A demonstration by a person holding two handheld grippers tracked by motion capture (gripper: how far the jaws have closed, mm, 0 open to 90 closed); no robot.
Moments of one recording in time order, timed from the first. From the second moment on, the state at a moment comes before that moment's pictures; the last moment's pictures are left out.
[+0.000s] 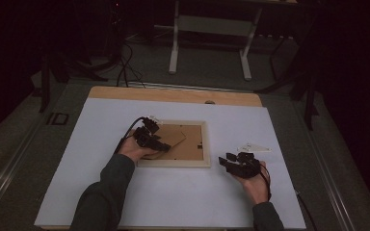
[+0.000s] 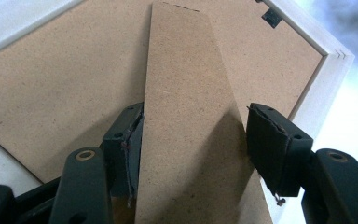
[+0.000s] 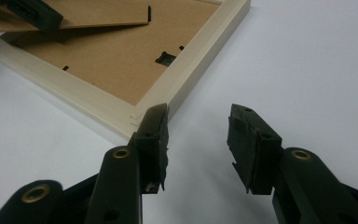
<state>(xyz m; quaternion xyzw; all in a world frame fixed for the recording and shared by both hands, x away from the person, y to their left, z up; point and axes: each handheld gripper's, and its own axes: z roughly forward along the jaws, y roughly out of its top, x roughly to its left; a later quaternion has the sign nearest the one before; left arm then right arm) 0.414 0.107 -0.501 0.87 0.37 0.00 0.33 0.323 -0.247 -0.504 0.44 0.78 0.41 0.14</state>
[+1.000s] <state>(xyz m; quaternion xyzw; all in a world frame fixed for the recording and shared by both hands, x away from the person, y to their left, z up) 0.406 0.102 -0.498 0.87 0.35 0.05 0.33 0.353 -0.223 -0.479 0.42 0.81 0.40 0.15</state>
